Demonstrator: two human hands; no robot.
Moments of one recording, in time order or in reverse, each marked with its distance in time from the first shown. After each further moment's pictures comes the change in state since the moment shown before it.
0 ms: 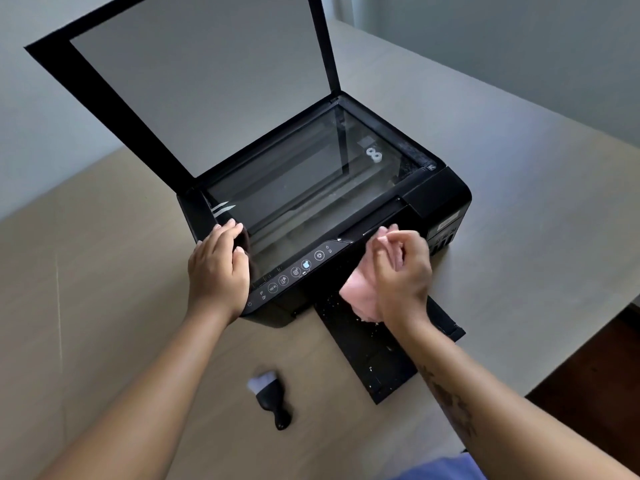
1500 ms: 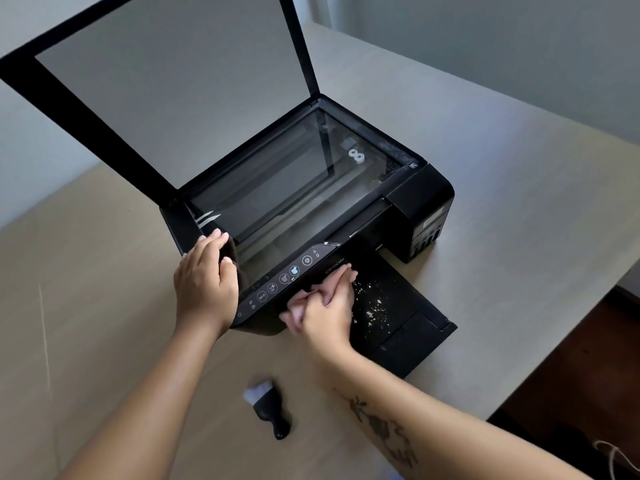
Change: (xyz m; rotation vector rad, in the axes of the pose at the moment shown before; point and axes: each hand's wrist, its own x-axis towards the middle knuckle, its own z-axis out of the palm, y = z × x) left_hand 0.001 -0.002 0.000 0.005 0.007 0.013; right_hand -0.080 -0.006 0.072 0.289 -0.215 0.699
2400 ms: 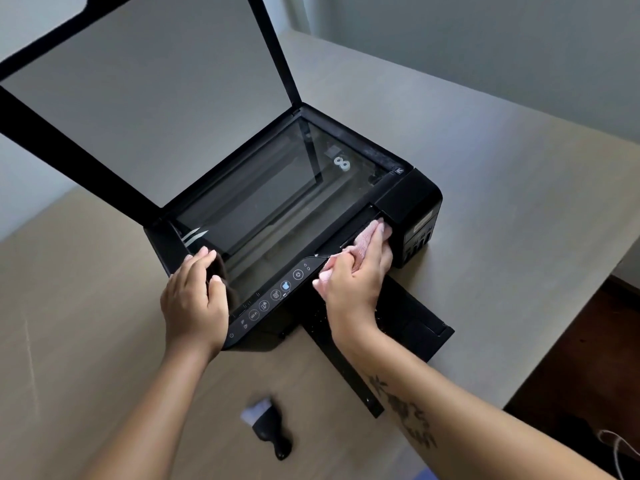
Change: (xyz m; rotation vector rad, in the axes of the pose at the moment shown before) left_hand 0.001 -0.001 0.001 0.004 0.028 0.019; right_hand 0.039 -0.064 -0.025 0.107 0.286 -0.303
